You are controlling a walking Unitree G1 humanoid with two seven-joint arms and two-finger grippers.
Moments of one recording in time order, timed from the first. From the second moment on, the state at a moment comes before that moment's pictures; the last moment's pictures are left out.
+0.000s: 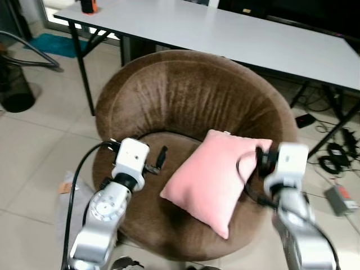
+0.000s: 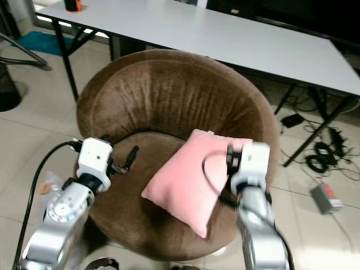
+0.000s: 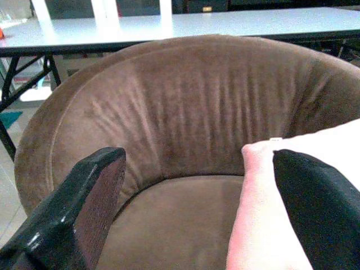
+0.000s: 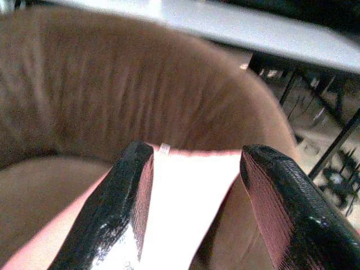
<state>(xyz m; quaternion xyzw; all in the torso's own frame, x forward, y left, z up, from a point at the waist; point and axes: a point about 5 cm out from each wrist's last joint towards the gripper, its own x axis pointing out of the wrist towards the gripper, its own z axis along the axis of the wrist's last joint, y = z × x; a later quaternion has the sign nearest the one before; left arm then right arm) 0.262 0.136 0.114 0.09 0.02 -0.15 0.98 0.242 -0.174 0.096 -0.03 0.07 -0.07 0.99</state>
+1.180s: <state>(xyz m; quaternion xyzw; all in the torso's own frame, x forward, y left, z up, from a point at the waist) 0.262 0.128 0.107 0.08 0.06 -0.24 0.97 0.214 -0.161 0.090 -0.03 0.08 -0.07 0.99</state>
